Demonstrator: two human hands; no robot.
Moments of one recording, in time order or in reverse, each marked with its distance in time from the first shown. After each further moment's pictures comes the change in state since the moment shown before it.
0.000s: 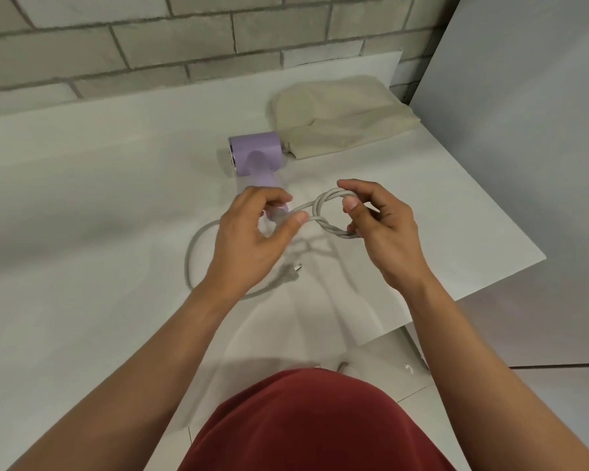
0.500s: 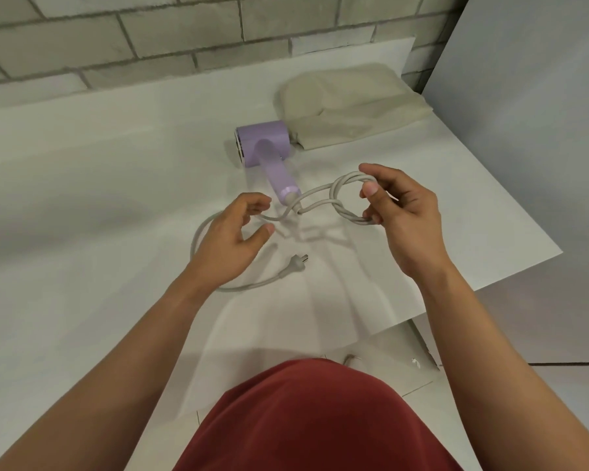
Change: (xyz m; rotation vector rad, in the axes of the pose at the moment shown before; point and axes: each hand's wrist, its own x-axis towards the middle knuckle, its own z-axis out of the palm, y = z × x) left_hand -0.006 -0.053 -0.023 0.024 -0.276 -0.162; right_hand 0.007 0.007 -0.013 0.110 0.052 0.024
